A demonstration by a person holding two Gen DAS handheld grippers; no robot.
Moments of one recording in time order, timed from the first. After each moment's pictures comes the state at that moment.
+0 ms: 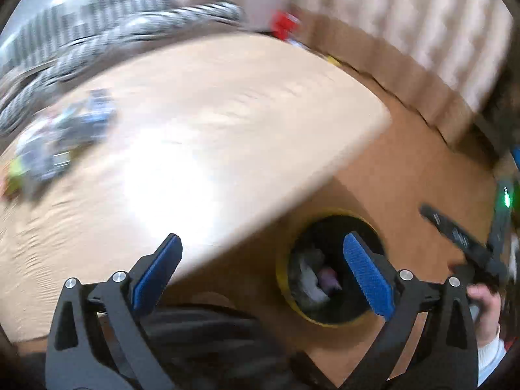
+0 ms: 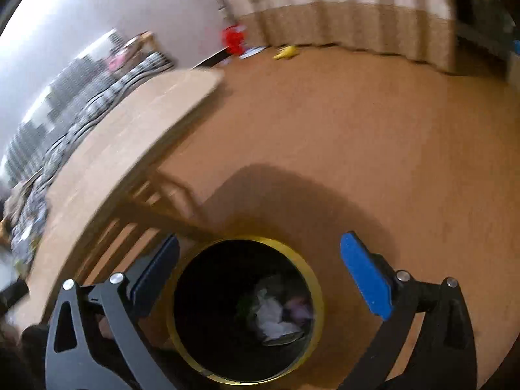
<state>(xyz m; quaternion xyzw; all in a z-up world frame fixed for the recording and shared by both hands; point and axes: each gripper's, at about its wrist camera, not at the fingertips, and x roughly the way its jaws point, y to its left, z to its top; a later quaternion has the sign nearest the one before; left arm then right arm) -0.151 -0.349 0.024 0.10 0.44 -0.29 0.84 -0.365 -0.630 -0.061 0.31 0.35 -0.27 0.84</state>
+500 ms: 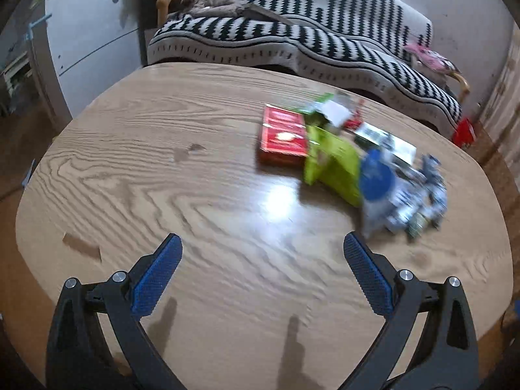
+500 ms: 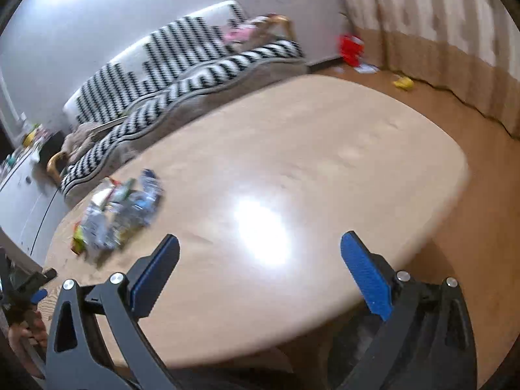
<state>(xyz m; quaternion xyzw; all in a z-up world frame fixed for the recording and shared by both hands) -0.001 -0.040 0.027 -0.09 0.44 0.04 0.89 -0.124 -0.470 0.058 0.21 0.32 -0.12 0.92</state>
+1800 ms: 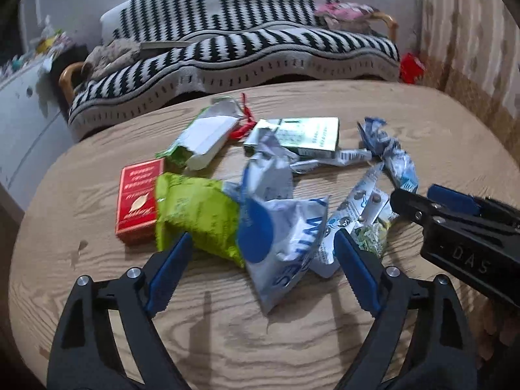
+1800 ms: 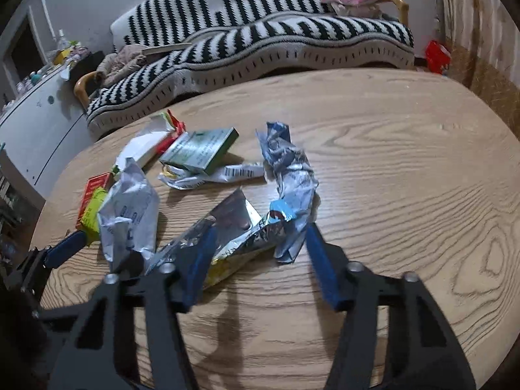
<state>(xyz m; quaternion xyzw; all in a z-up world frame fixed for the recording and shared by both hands) 0.064 -0.169 0.001 0.10 0.40 -0.09 0.91 0.044 -0.322 0.000 0.13 0.42 0.00 0.90</state>
